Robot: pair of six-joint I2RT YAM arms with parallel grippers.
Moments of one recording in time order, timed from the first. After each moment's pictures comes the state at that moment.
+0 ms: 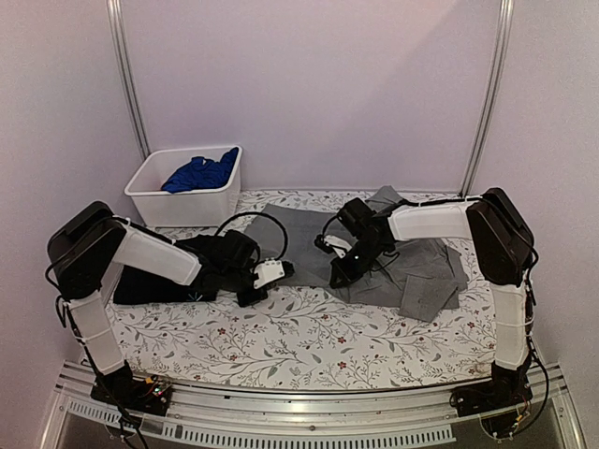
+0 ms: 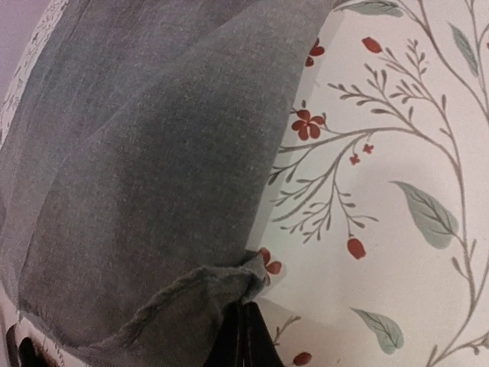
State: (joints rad) left arm -0.73 1.84 0.87 0.08 0.00 0.62; right arm 0.70 2.11 1.50 -0.59 -0.34 0.00
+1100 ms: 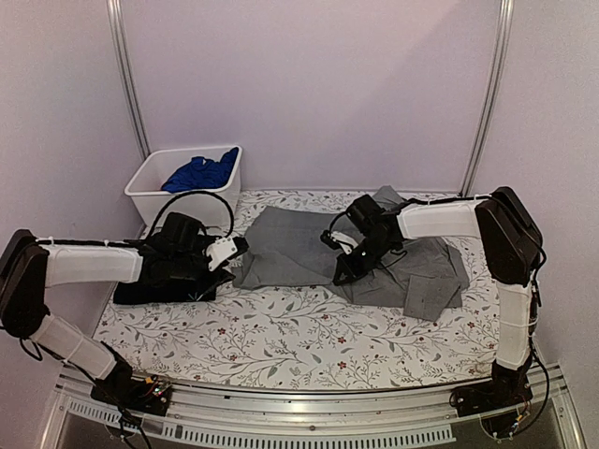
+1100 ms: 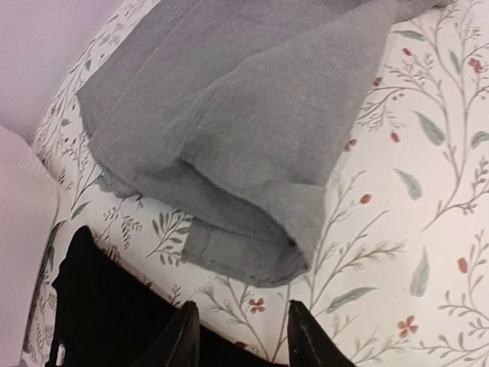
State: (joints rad) left arm -0.50 1.42 0.68 -0.07 0.07 0.60; right arm 0.66 2.07 1.44 -0.55 -0.40 0.02
